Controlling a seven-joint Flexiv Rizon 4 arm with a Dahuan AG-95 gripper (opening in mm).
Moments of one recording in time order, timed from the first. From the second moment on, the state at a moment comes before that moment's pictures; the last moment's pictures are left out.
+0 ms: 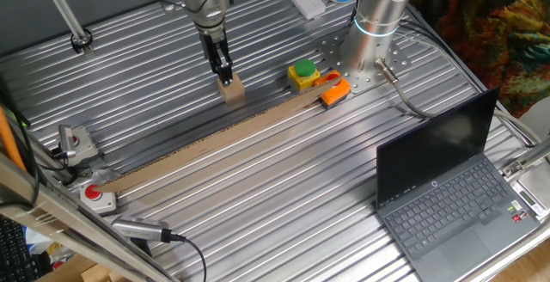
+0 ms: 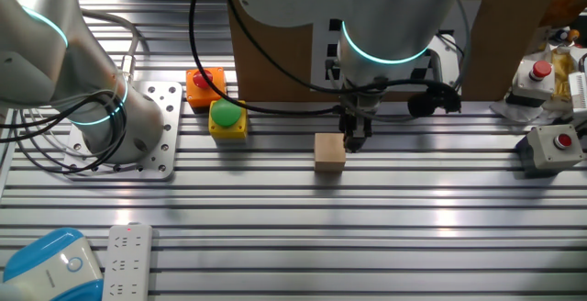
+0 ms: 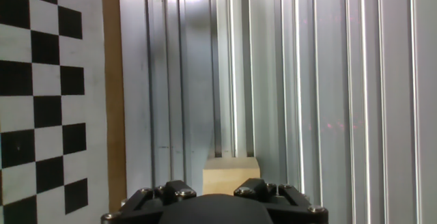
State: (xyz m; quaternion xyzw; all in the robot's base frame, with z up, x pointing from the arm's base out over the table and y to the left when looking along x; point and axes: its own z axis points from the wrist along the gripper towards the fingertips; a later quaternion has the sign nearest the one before) arm 0.457 -0.049 0.125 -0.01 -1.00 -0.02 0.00
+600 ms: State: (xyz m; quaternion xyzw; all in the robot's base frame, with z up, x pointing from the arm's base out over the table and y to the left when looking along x) arm 0.453 -0.048 0.106 -0.01 -1.00 -0.02 0.00
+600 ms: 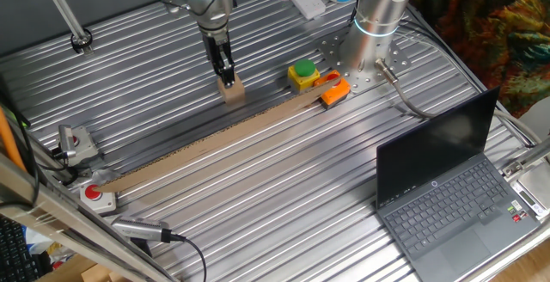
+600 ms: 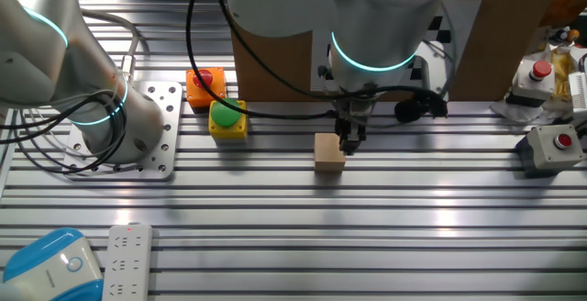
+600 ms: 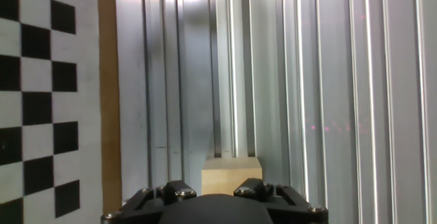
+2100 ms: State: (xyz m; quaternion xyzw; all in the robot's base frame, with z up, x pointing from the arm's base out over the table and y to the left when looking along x) arm 0.445 -0.047 0.087 -0.02 -1.00 -0.02 -0.02
